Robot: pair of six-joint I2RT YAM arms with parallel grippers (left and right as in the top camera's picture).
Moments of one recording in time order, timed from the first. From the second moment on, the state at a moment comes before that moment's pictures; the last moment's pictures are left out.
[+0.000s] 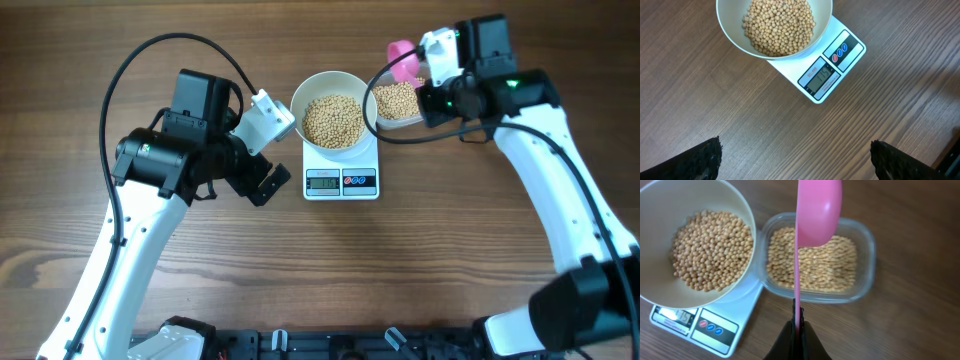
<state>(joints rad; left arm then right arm) -0.28 1.34 1.33 -1.07 0.28 0.51 0.21 1.64 1.48 -0.85 -0.09 -0.20</state>
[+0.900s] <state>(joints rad) -0.28 1.34 1.33 -1.07 0.28 0.51 0.12 1.81 1.48 -0.86 -0.07 -0.12</state>
